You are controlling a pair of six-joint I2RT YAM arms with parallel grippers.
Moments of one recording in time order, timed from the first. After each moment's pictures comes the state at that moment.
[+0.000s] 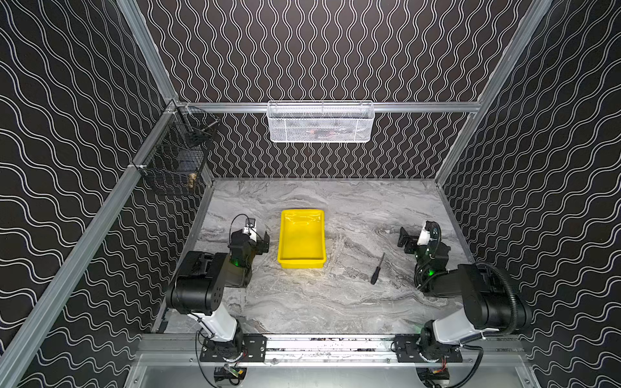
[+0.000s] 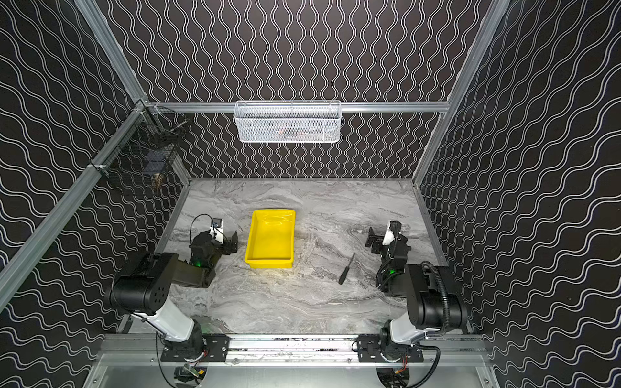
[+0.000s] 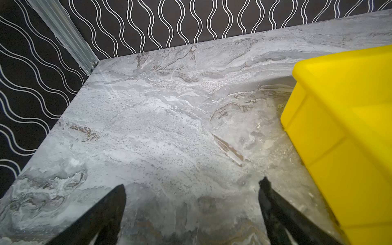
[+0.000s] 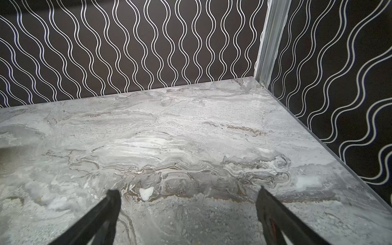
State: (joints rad) left arm -0.07 1.66 0.38 0.91 -0.09 0.11; right arm -0.06 1.54 0.27 1.07 0.02 0.08
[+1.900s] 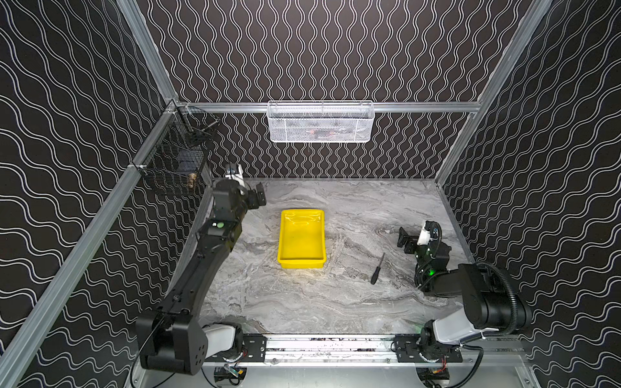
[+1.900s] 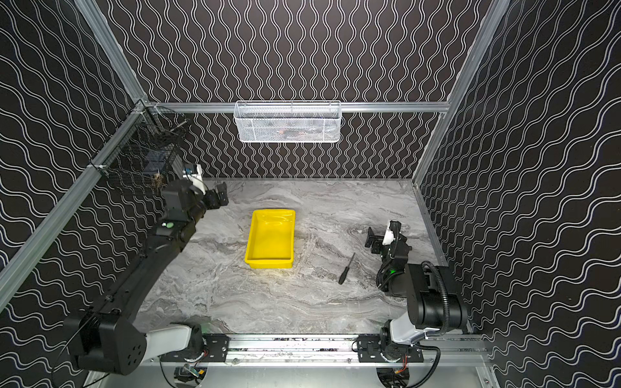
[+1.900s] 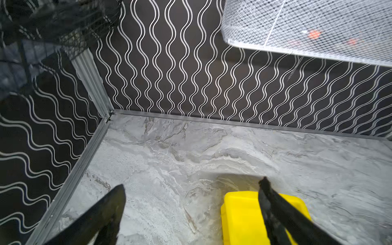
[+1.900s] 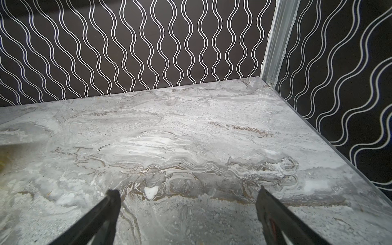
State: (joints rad) left arm -0.12 1.29 1.16 -0.21 -0.11 -0.15; right arm -0.07 1.54 0.27 1.07 -0.02 0.08
